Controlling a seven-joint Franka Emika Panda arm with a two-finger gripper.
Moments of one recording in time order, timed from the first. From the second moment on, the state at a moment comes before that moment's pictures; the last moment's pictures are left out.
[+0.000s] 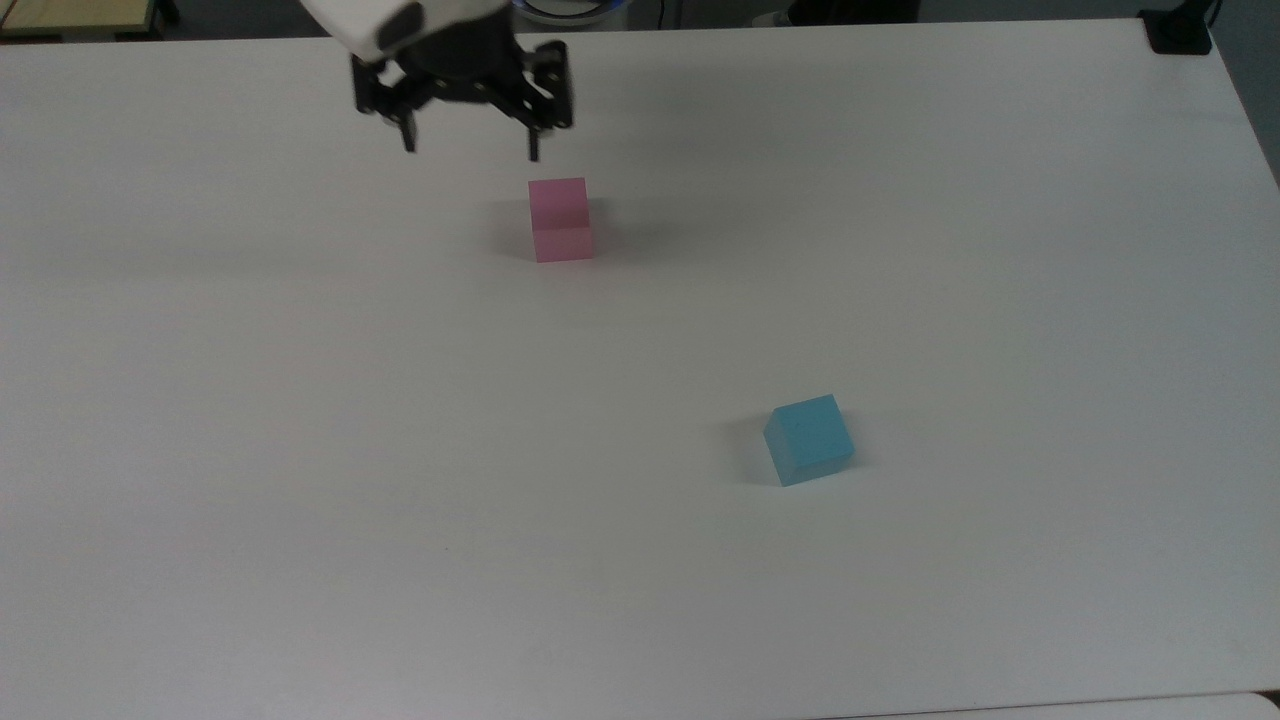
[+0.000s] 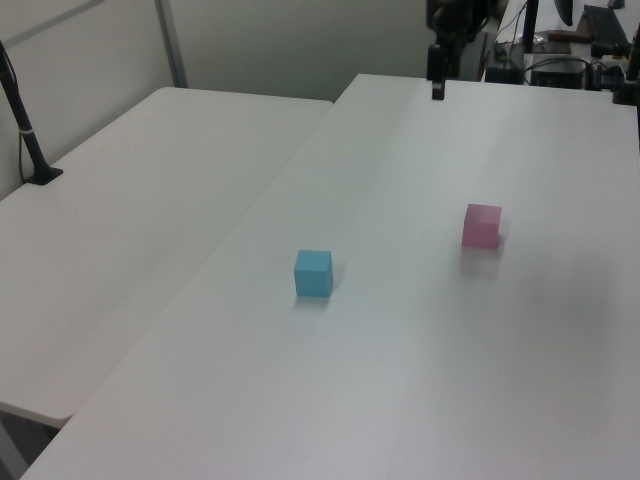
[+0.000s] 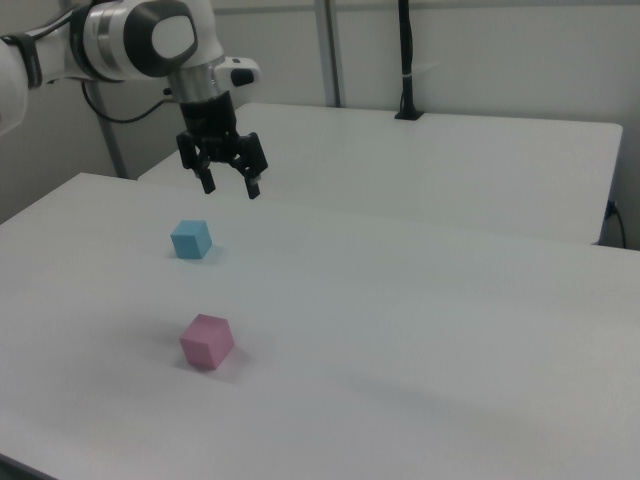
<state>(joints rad) 0.03 0.20 -0.01 -1.47 -0.08 1.68 0.01</state>
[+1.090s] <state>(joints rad) 0.33 0.50 0.00 -1.42 -0.05 2.06 0.07</state>
